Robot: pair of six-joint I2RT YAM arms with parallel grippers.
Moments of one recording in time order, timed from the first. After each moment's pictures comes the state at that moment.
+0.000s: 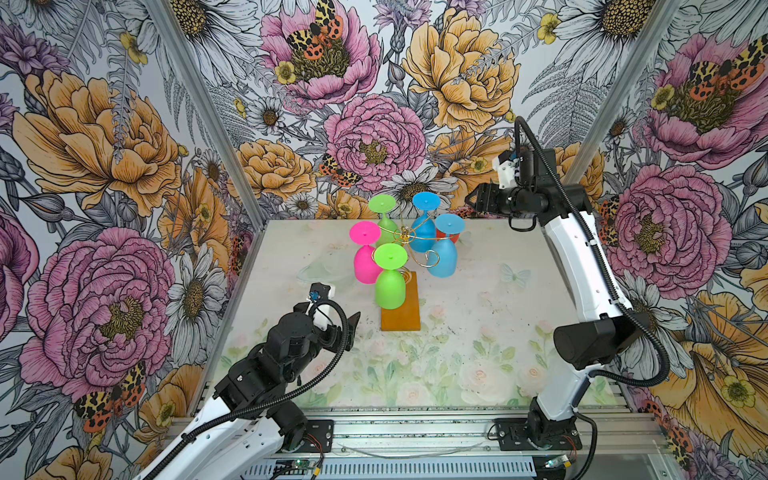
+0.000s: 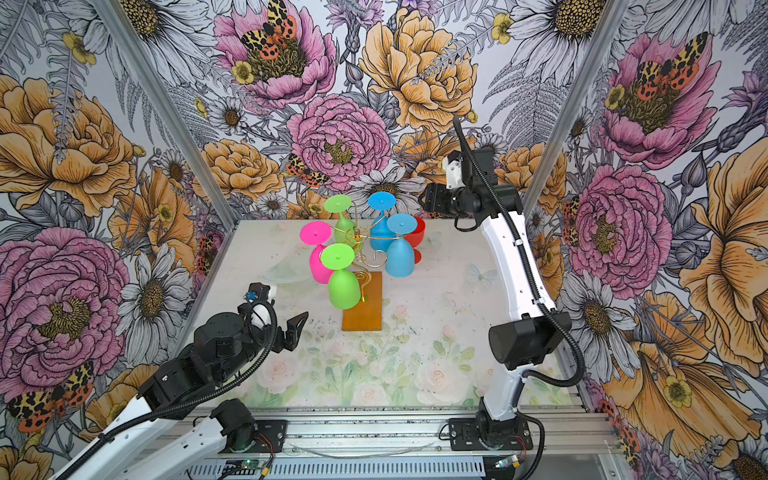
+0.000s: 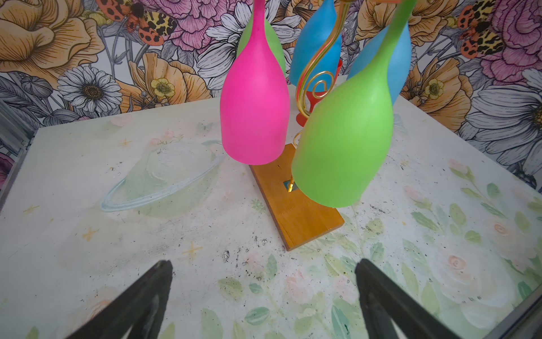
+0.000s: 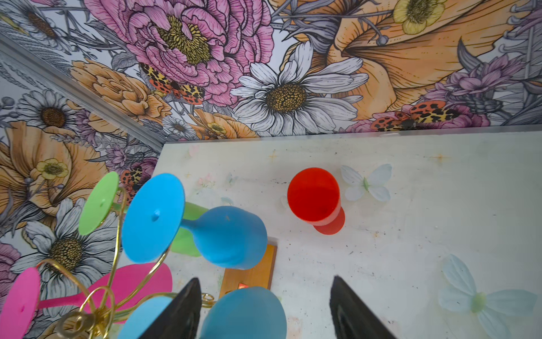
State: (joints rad) left arm -0.70 0.56 0.72 -0.58 -0.27 -0.19; right arm 0.17 1.79 2.18 -1.05 -0.35 0.28
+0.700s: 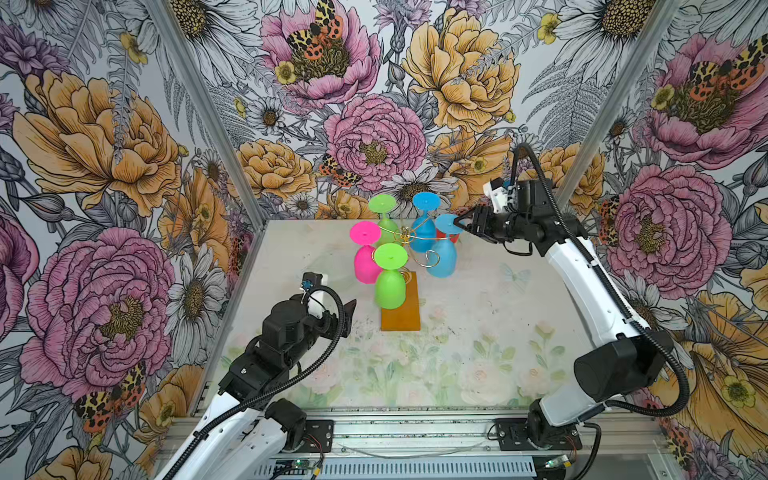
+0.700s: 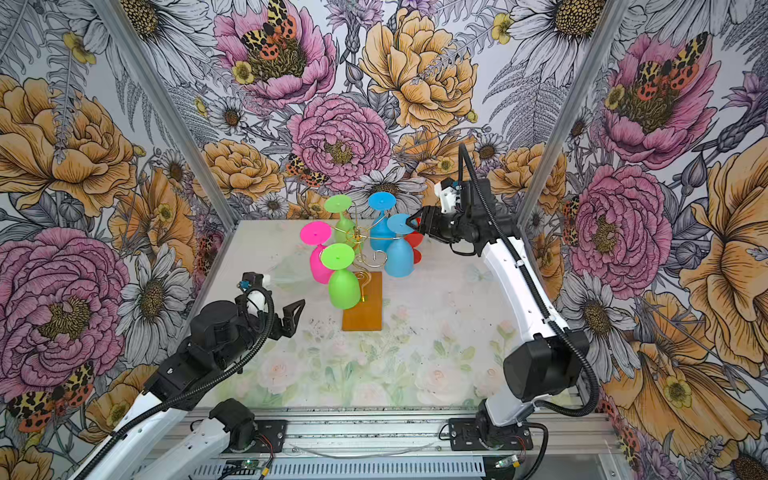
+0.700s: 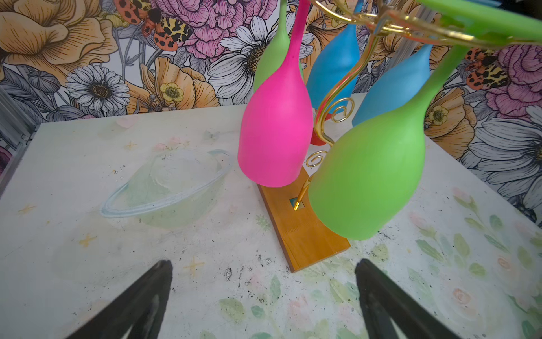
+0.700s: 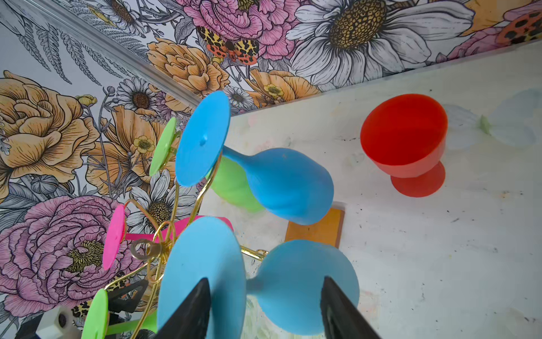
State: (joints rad) left arm -0.53 0.59 0.72 -0.49 -0.12 -0.18; right arm 0.18 1.59 1.71 -0.76 -0.62 0.46
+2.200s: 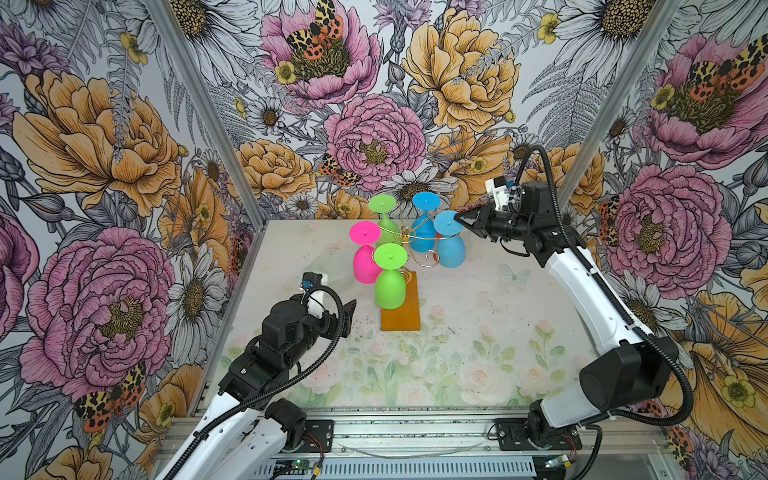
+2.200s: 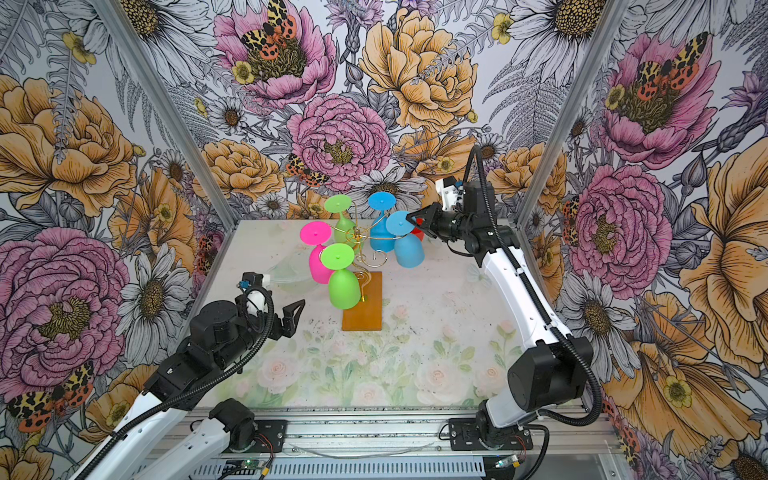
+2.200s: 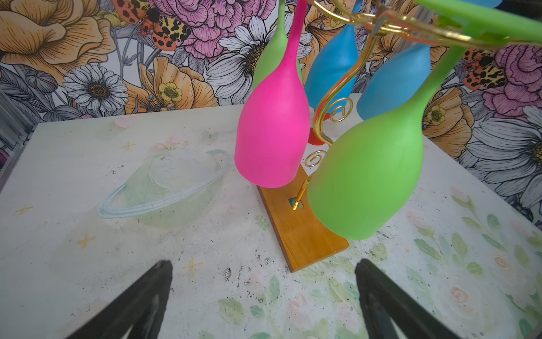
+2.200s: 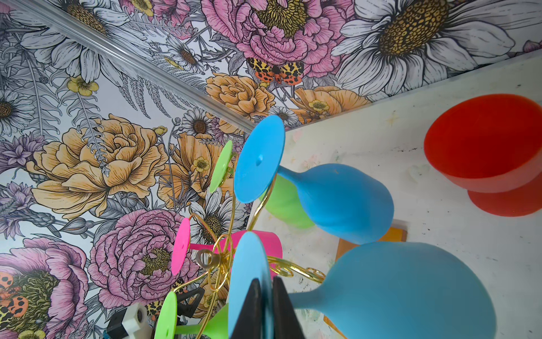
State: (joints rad) left arm -0.52 0.59 0.72 -0.49 -0.11 -0.18; right arm 0.18 1.53 1.57 -0.48 -0.75 0.70
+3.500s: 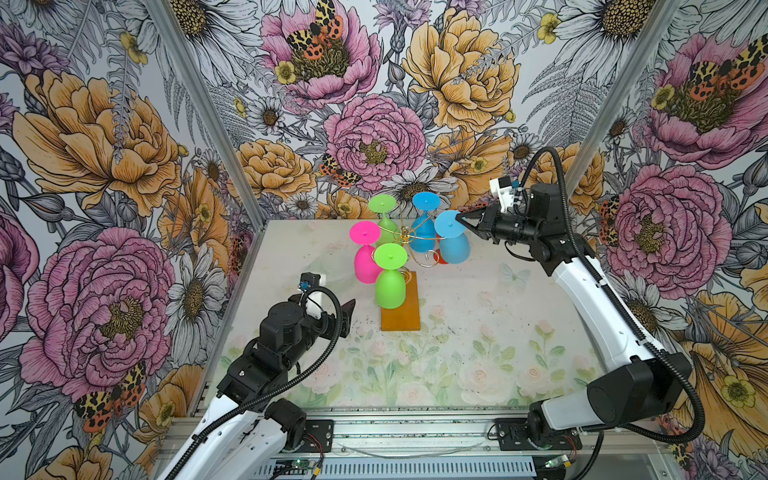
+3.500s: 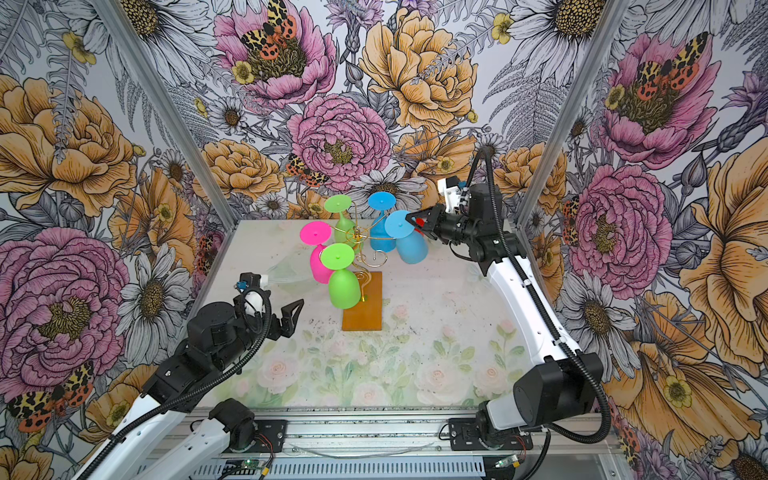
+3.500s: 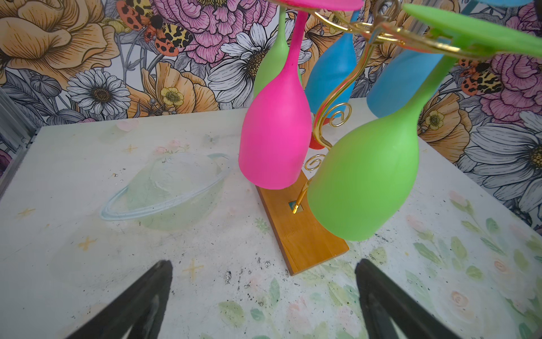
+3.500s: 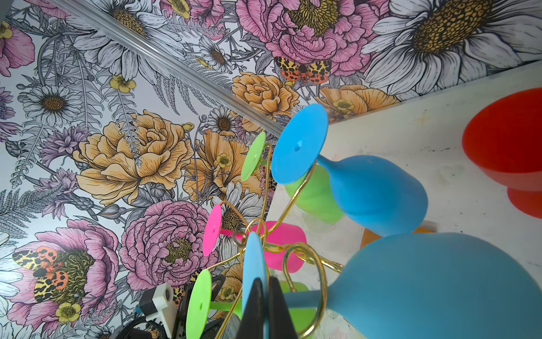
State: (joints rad) left arm -0.51 0.58 0.71 -0.48 -0.11 -0.18; right arm 0.18 1.45 1.51 -0.41 -0.80 0.75
